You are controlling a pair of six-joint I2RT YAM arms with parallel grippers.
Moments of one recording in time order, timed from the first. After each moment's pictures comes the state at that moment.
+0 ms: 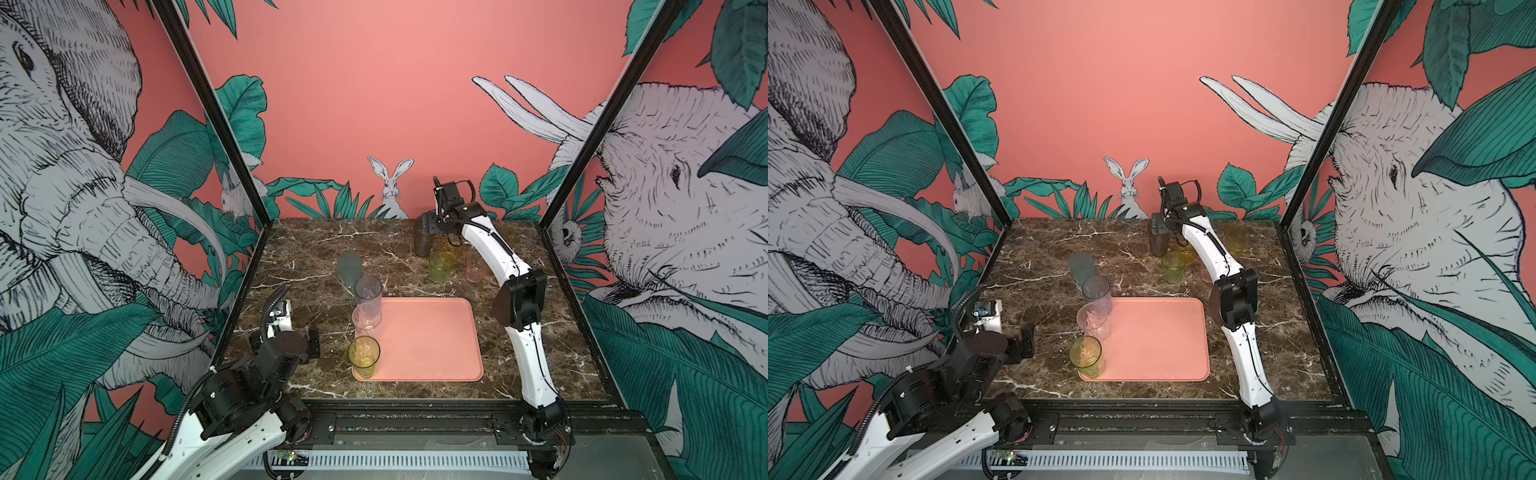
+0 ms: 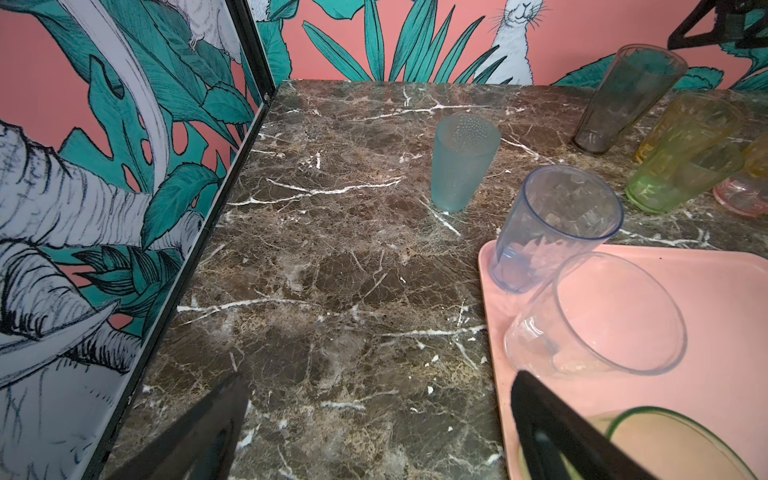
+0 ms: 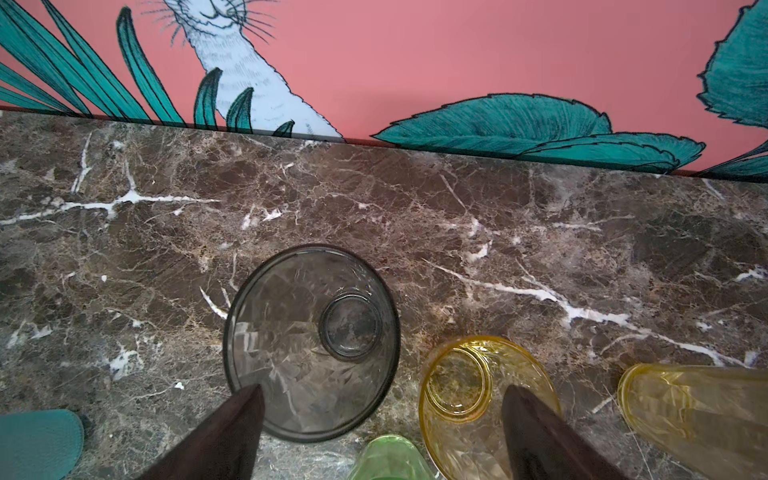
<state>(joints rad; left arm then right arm) -0.84 0.42 0.81 -1.12 -0.72 -0.54 0.42 2.37 2.44 -0.92 0.15 0.24</state>
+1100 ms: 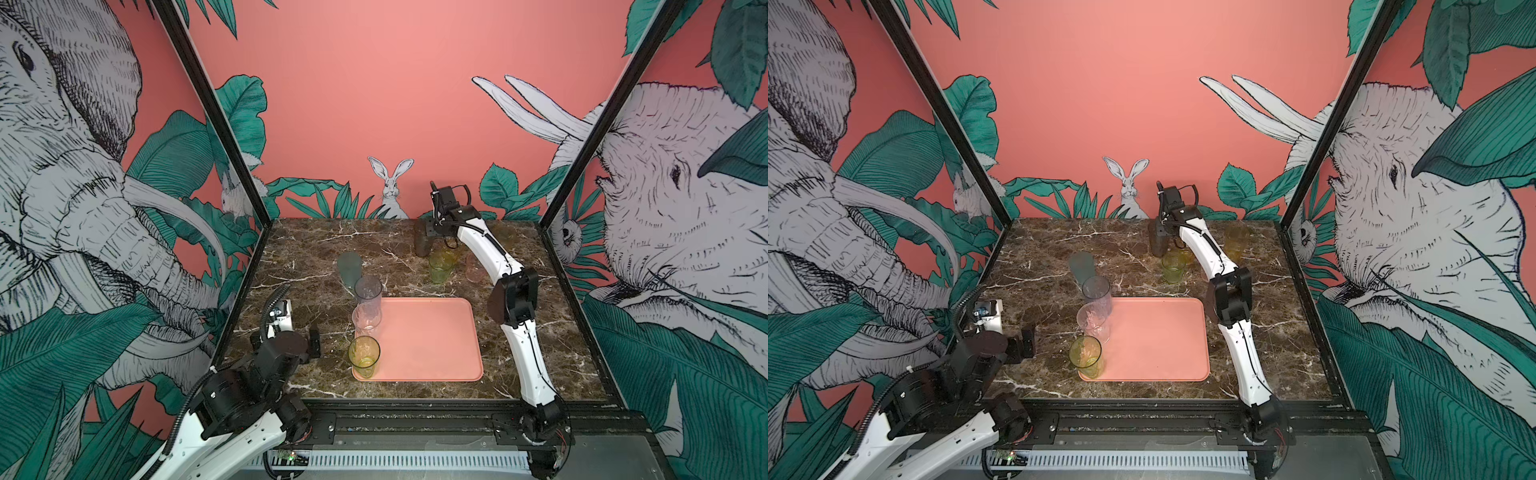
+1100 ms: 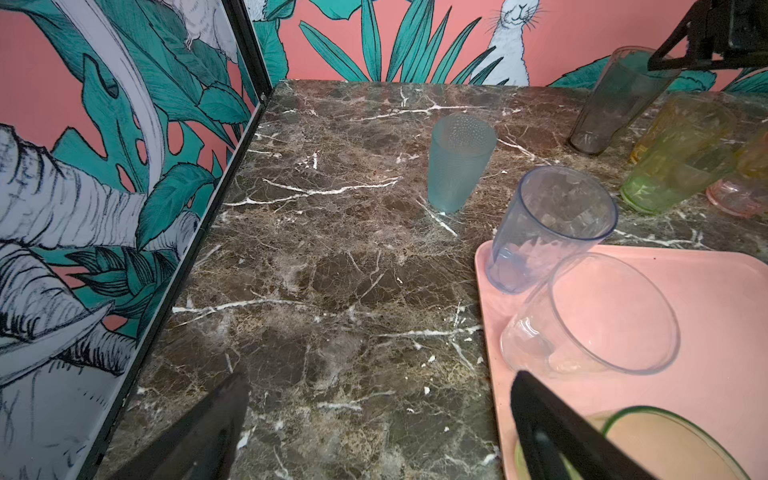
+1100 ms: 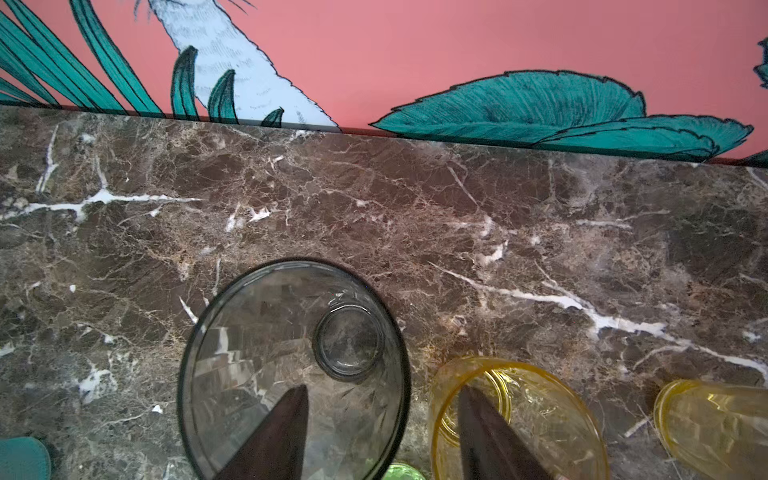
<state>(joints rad) -0.84 0.42 0.81 -1.11 -0.71 -0.54 0.41 2.46 2.50 -0.90 0.13 0.25</state>
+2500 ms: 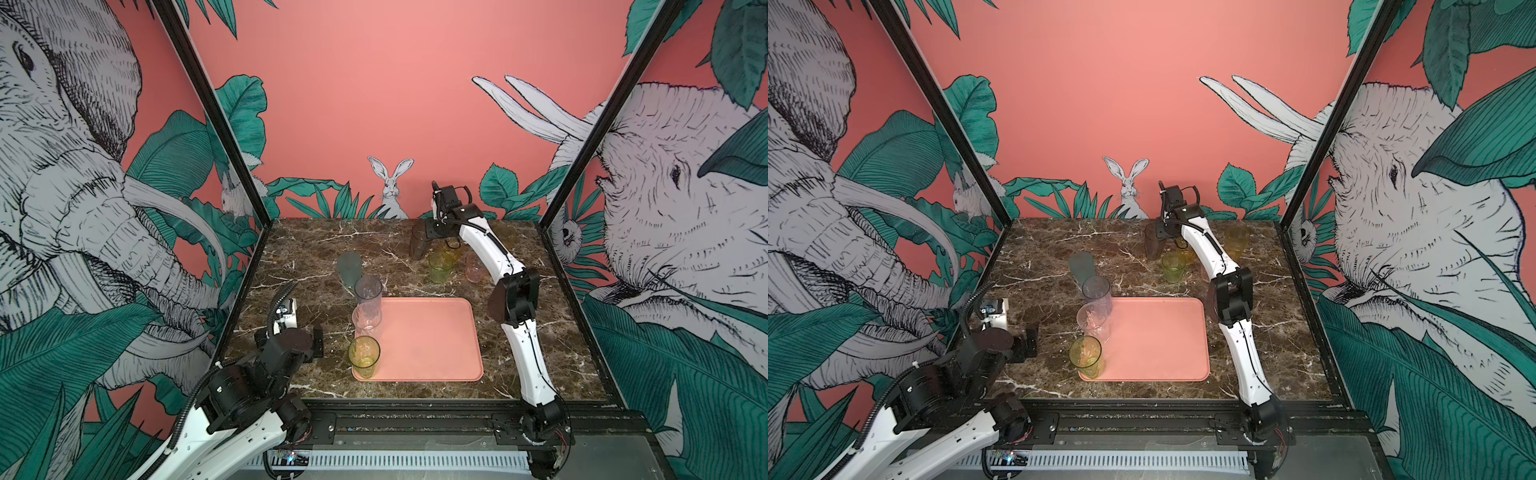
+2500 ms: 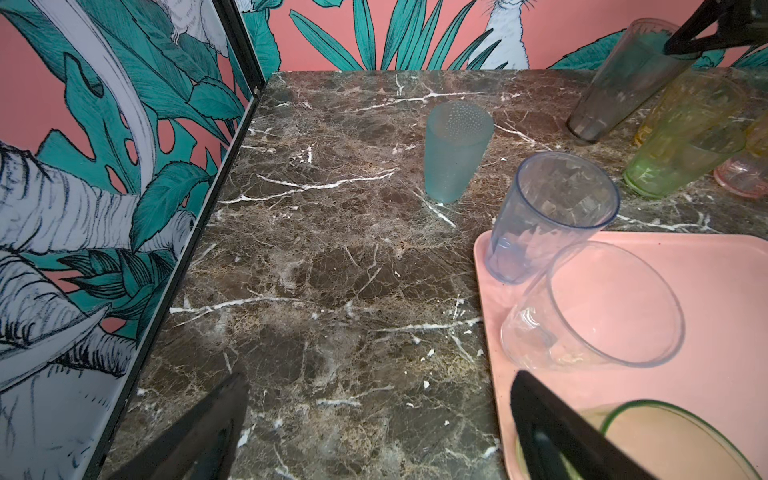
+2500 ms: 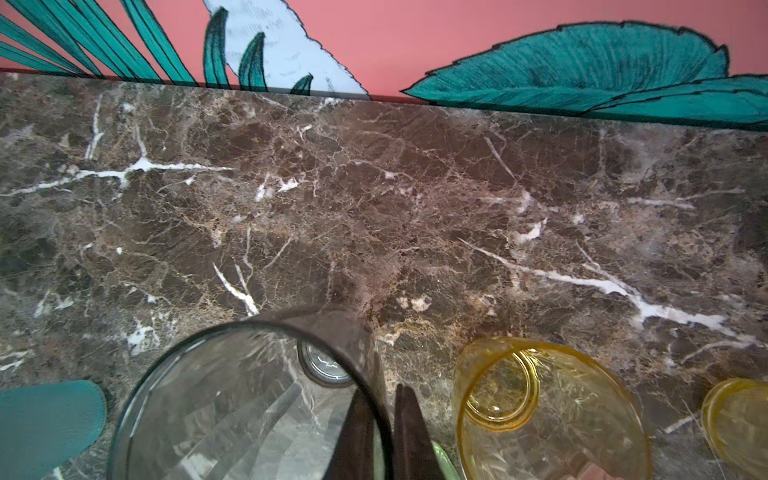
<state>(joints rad) -0.84 0.45 0.81 -1.11 -0.70 -0.52 0.40 2.42 2.50 -0.98 0.02 0.24</state>
